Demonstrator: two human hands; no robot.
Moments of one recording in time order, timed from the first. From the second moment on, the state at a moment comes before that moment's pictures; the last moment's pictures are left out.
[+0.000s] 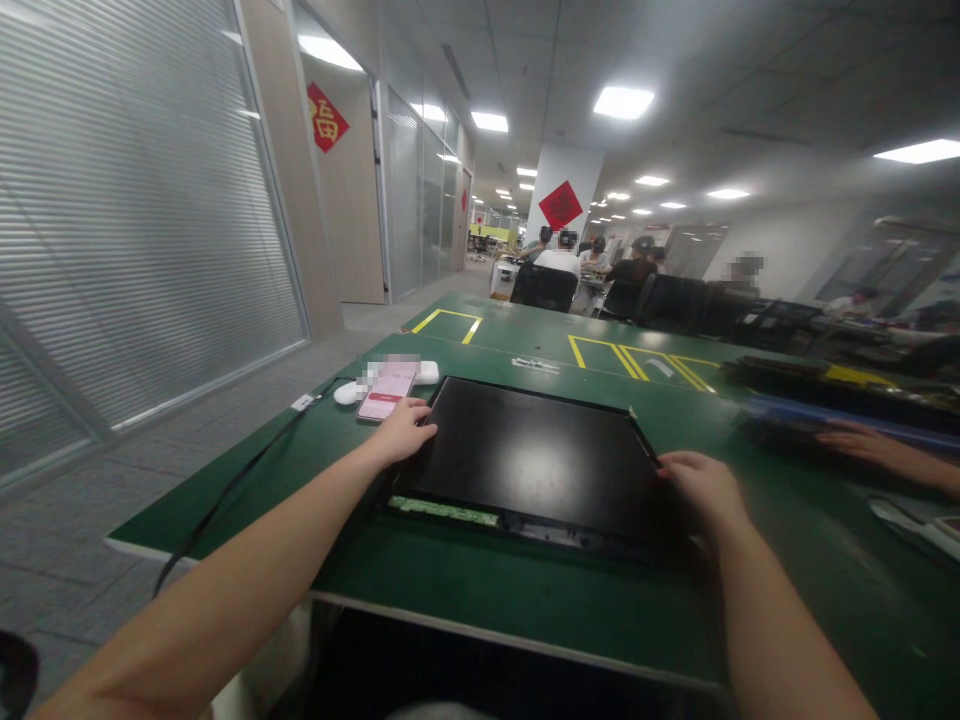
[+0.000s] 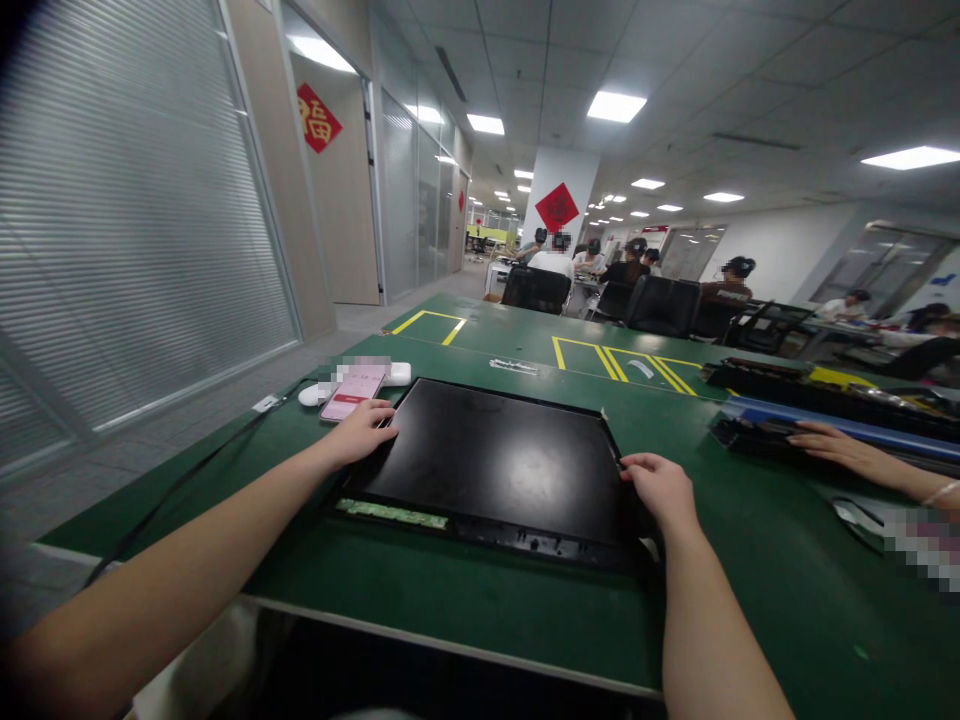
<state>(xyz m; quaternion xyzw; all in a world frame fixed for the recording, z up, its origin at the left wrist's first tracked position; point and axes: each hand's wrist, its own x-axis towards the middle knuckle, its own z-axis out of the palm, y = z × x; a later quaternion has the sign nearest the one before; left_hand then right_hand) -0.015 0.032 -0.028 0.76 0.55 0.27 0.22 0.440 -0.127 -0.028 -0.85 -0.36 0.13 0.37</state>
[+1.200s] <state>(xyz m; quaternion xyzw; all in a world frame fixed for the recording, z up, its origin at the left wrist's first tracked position) -0.014 0.006 -0.013 0.86 0.43 0.21 0.17 0.417 -0.131 -0.006 -0.87 -0.39 0.08 0.29</state>
